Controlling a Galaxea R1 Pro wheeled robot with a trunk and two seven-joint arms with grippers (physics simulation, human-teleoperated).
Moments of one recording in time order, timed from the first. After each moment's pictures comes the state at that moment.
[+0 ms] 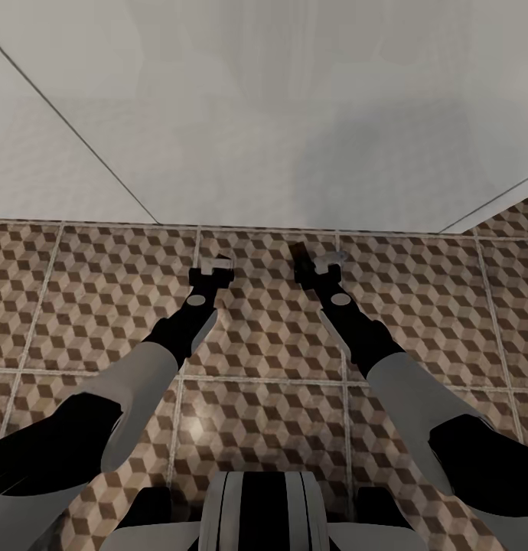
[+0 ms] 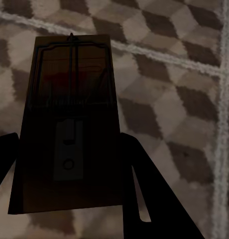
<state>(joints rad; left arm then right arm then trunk) -1.20 -0.14 -0.23 -0.44 0.02 -0.08 0.26 -1.13 0.05 0.37 -0.69 -0.06 0.06 -0.17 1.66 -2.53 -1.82</state>
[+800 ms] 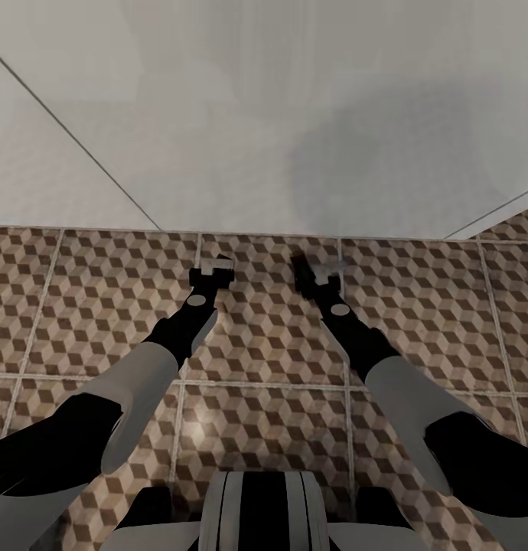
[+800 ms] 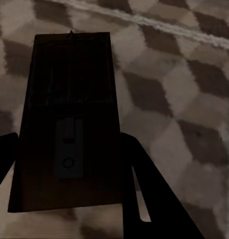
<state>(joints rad) -1.20 -0.14 -0.23 -0.44 0.02 -0.08 0.26 -1.13 0.06 0.37 -0.57 -0.07 -0.02 -0.17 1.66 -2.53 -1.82</state>
